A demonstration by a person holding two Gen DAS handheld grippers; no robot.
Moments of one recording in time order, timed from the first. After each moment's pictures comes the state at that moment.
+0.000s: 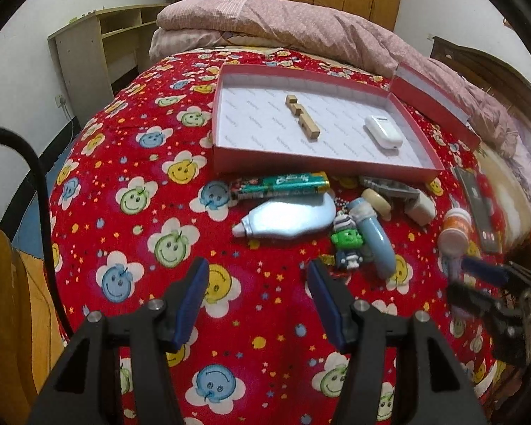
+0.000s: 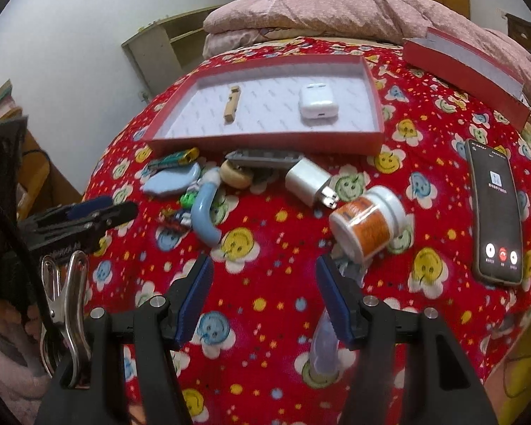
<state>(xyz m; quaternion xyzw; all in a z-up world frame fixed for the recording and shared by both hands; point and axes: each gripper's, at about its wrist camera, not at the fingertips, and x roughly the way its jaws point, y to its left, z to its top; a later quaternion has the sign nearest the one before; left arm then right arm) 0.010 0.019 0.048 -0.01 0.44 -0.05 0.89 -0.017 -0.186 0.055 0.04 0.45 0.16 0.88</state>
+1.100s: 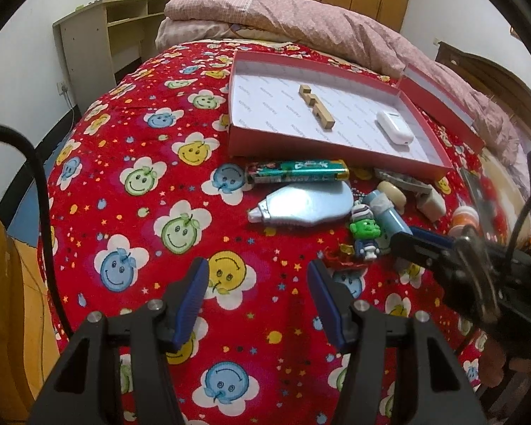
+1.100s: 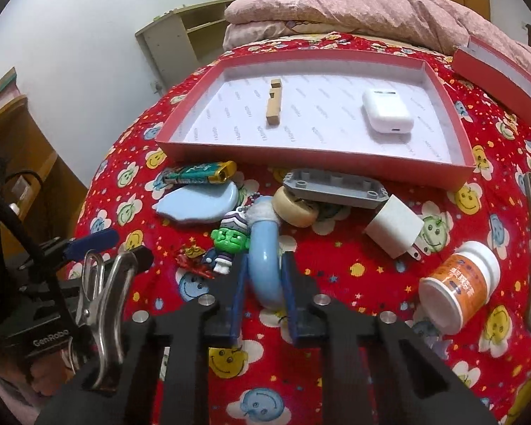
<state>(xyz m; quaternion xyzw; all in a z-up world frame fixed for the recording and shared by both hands) 0.008 0.036 0.034 -0.04 0.45 -0.05 0.89 0.031 -0.126 0.038 0.03 0.45 0.19 0.87</state>
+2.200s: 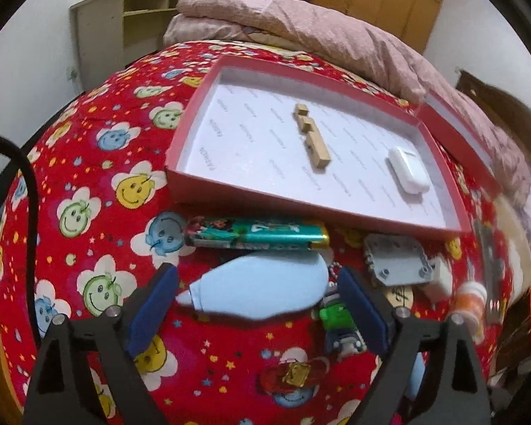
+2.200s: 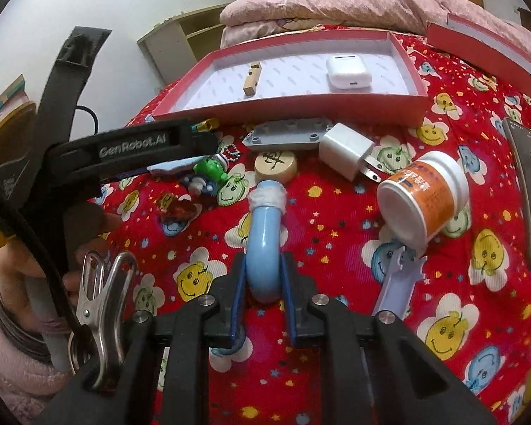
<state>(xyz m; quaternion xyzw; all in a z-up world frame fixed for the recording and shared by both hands) 0.073 0.001 0.026 -0.09 0.44 -0.01 0.89 -0.012 -0.168 0.015 0.06 0.44 0.20 0.87</state>
